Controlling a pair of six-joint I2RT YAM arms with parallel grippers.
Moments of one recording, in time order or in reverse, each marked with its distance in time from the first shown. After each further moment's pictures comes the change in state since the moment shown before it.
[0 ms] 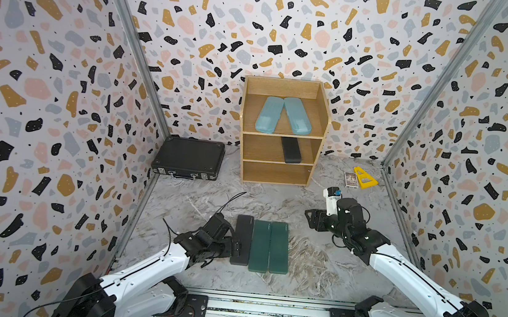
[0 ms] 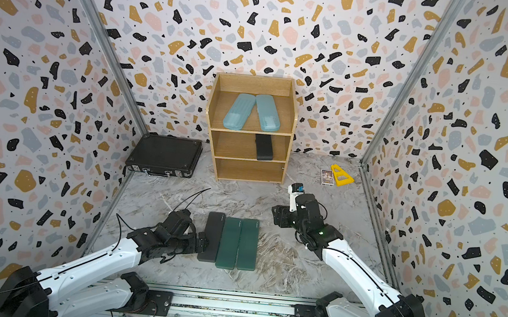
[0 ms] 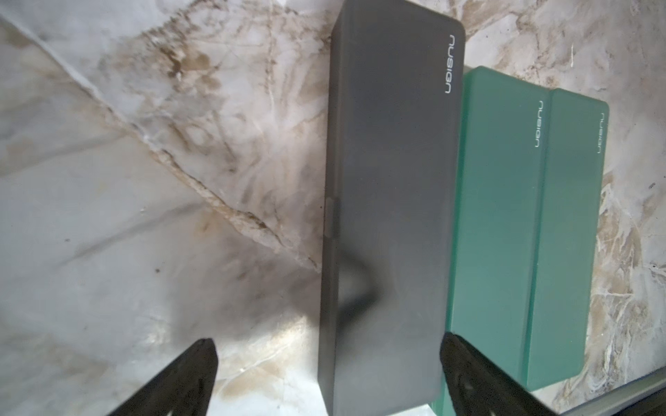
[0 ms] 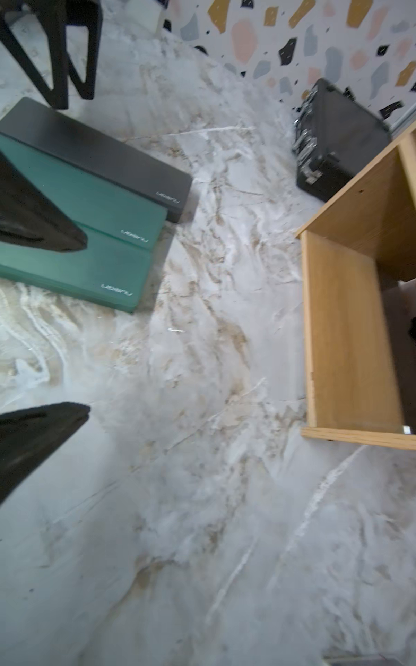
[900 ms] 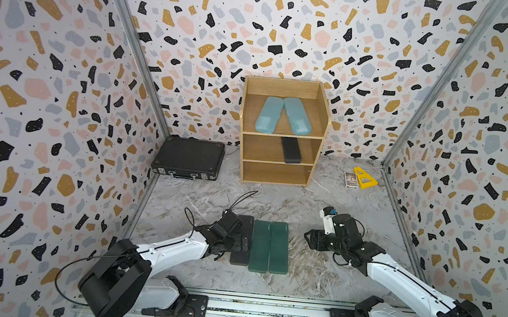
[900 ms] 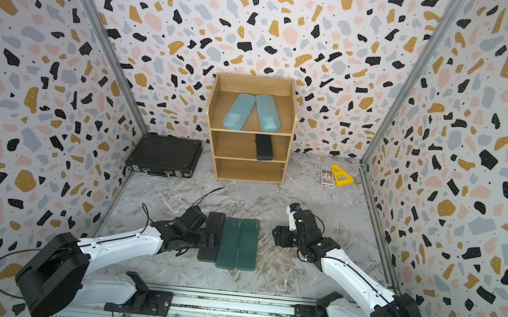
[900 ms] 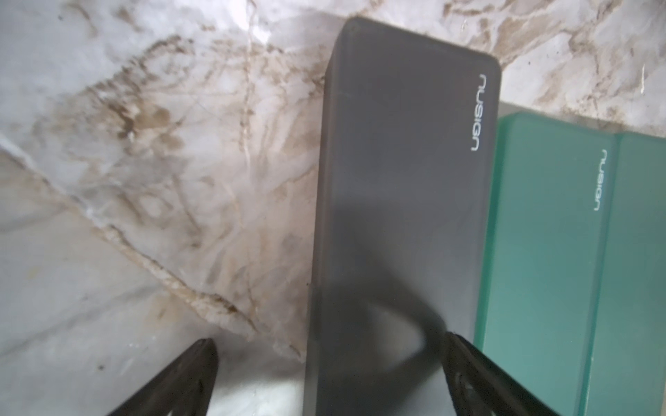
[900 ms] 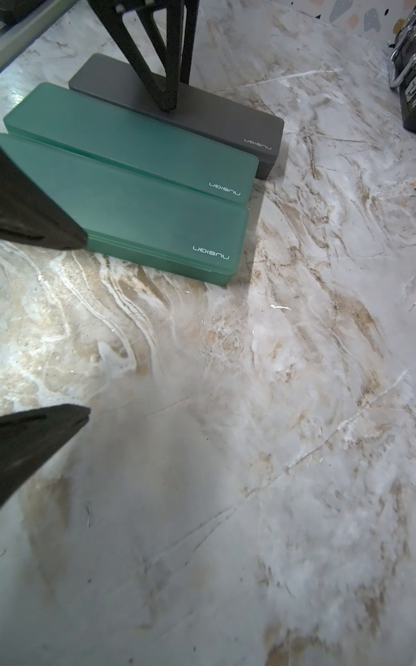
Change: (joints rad) left arm -0.022 0.286 0.078 0.148 -0.106 -0.023; right arm 0.000 0.007 -0.135 -0.006 -0.060 0.018
